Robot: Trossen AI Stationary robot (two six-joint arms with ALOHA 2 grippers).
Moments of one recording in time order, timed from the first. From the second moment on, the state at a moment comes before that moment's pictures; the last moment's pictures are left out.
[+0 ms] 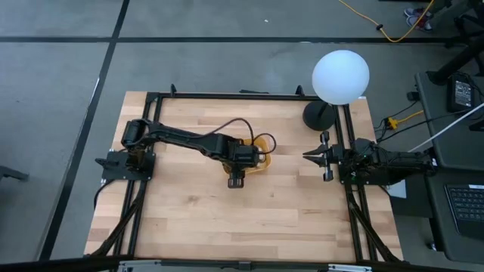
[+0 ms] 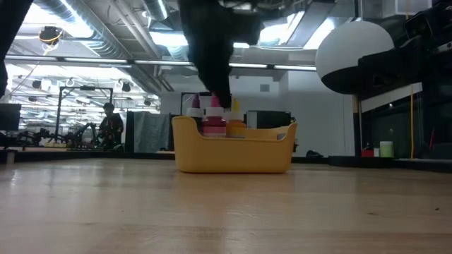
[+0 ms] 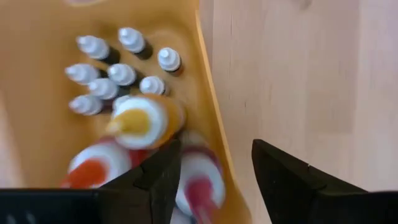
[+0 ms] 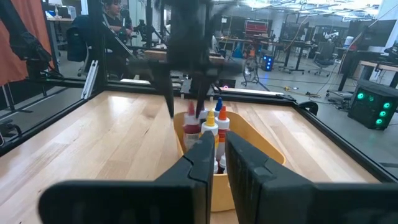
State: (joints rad) left arm -0.06 1.92 1.56 -0.84 -0.09 -0.09; right arm -0.02 0.01 0.01 0.02 -0.02 -0.09
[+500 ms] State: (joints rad) left arm -0.12 1.64 1.71 -1.10 -0.31 -0.22; right arm -0.02 0.01 0.01 0.02 -0.02 -0.09
